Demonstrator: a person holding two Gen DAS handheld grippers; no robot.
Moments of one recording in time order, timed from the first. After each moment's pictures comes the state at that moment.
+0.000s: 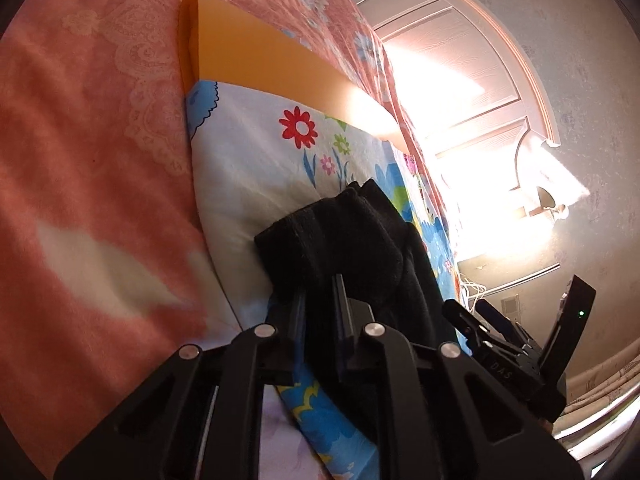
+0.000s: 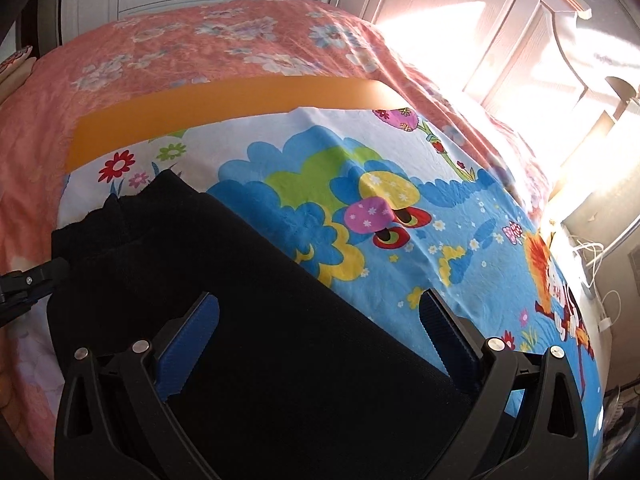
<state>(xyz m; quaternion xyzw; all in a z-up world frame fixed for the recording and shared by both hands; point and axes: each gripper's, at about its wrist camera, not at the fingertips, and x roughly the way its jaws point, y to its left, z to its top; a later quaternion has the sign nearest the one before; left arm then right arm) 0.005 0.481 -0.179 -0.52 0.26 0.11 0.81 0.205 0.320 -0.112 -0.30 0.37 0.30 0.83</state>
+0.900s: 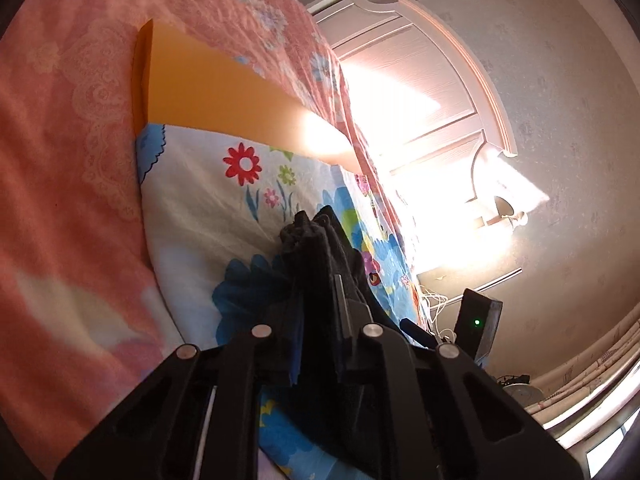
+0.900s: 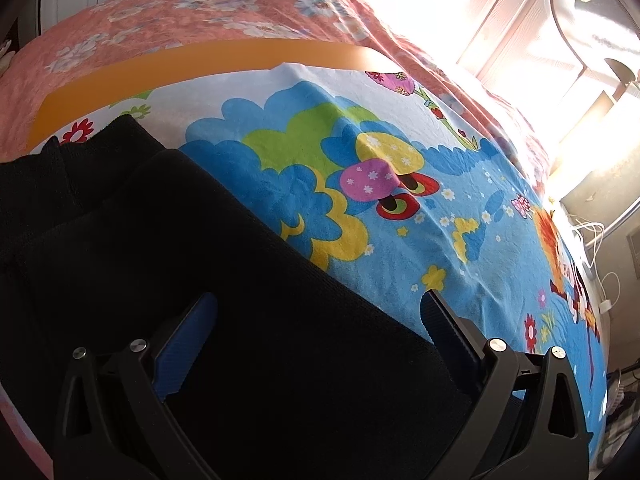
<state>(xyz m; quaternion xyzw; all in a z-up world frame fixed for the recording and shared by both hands) 0.008 0.479 -0.152 -0.50 0.21 0.06 0.84 0.223 0.317 -0.151 -0.29 0.40 0.27 0.82</state>
